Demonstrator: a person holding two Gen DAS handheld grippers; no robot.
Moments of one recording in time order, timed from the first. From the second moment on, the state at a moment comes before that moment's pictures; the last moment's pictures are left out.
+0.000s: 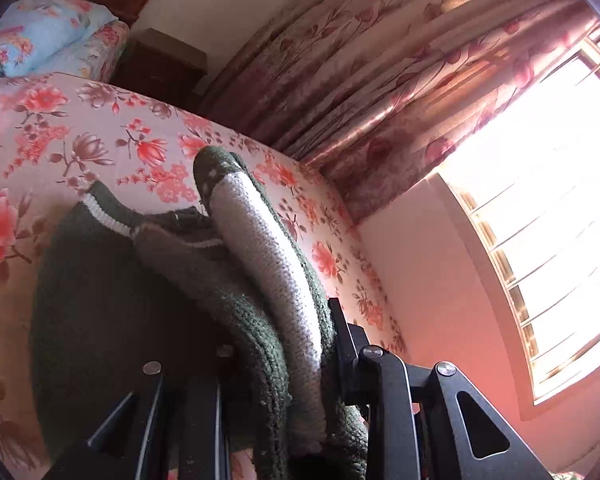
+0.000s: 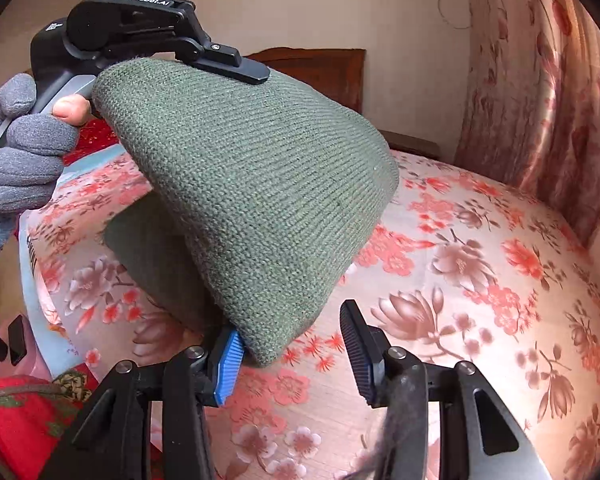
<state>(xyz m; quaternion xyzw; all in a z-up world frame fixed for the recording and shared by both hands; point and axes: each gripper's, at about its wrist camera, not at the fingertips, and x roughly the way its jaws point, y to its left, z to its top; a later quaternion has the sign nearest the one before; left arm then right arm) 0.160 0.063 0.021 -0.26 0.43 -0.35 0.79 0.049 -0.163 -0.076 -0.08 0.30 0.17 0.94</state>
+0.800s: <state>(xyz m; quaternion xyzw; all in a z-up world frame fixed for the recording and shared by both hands) 0.163 0.160 -0.091 -0.31 0.43 -0.28 0.80 0.065 -0.115 -0.090 -0.16 0.32 0.17 0.92</state>
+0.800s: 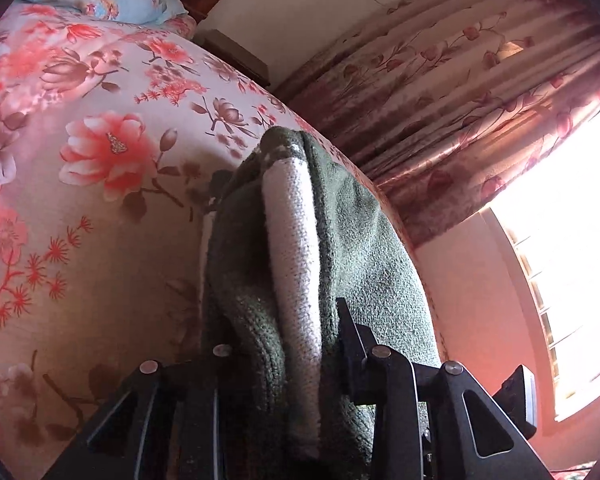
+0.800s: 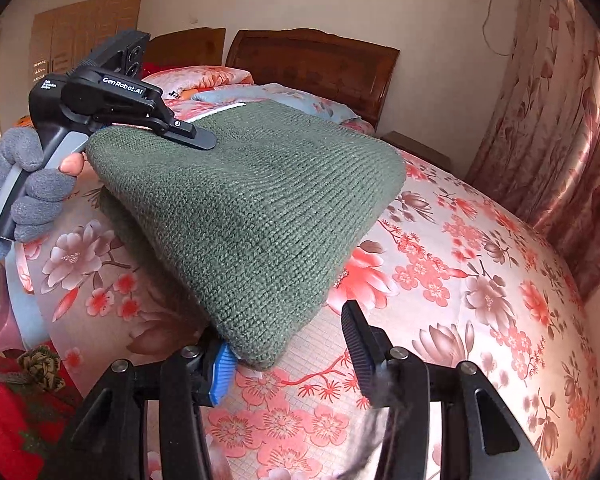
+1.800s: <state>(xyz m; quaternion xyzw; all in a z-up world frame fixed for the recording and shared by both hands) 0.089 0.114 -0.049 -0.18 0.37 -0.23 0.88 0.081 -0.086 -0.060 -0.19 0.25 0.29 0.90</state>
